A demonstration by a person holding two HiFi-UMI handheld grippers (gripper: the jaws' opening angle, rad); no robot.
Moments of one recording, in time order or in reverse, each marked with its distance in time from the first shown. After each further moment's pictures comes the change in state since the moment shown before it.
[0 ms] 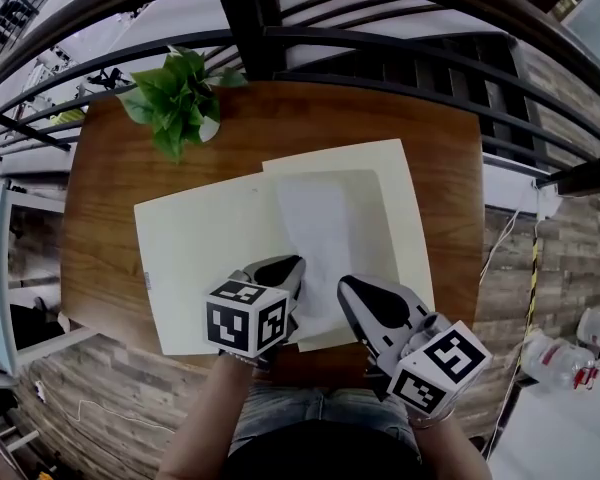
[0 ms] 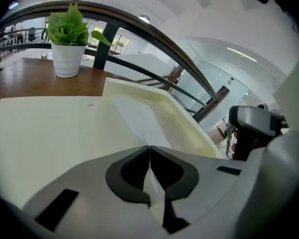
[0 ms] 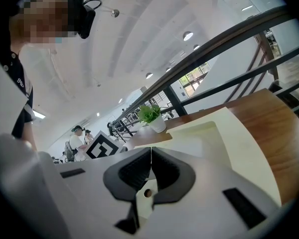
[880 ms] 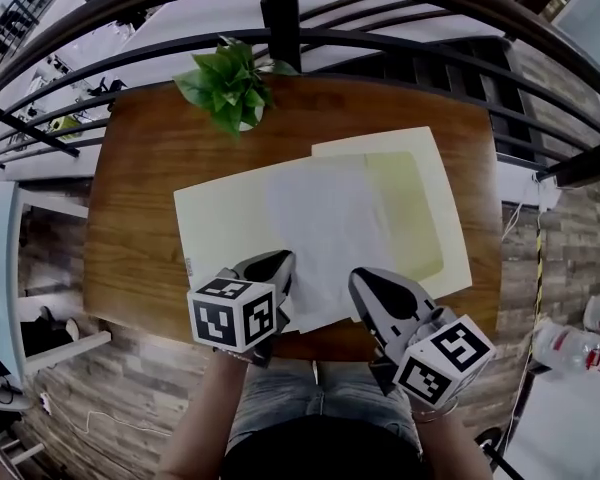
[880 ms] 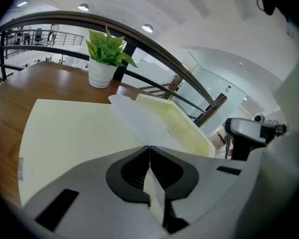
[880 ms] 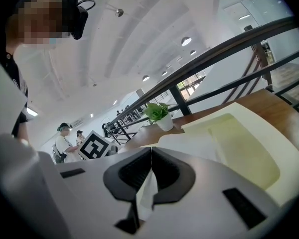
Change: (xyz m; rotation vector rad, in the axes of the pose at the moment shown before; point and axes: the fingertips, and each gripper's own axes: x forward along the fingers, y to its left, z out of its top) left arm -0.090 0.061 -0.016 -0.021 -0.080 -0.001; right arm 0.027 0.071 -0.024 -0.001 -0.046 -0.077
